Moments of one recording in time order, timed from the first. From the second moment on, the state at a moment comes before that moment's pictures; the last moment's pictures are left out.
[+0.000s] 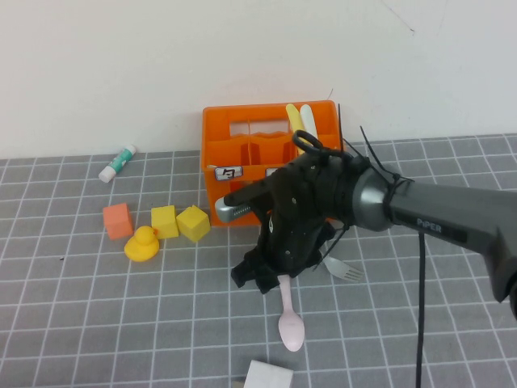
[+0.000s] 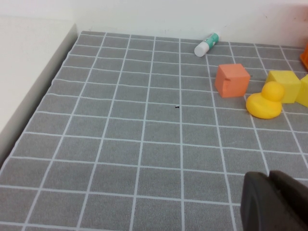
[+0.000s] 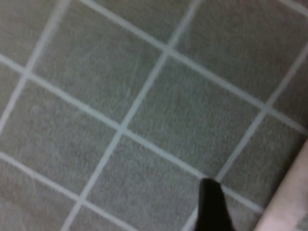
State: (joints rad) right arm 0.72 2.29 -1.75 0.01 0.88 0.14; left arm 0.09 -0.01 0.02 -0.06 0.37 -0.08
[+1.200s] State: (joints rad) right arm 0.82 2.03 -1.38 0.16 0.36 0.03; left arm 0.09 -0.01 0.02 -0.06 0.37 -0.08
